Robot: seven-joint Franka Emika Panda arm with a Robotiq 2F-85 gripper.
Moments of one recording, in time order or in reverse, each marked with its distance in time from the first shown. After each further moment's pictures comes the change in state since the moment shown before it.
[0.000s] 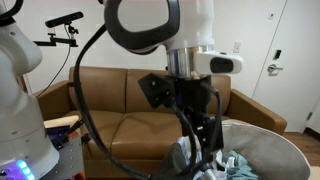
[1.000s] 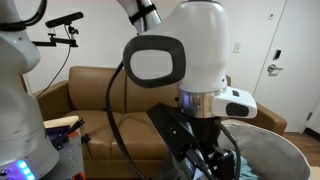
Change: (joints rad) arm 0.064 0.229 -0.030 0.066 0.368 0.132 -0.392
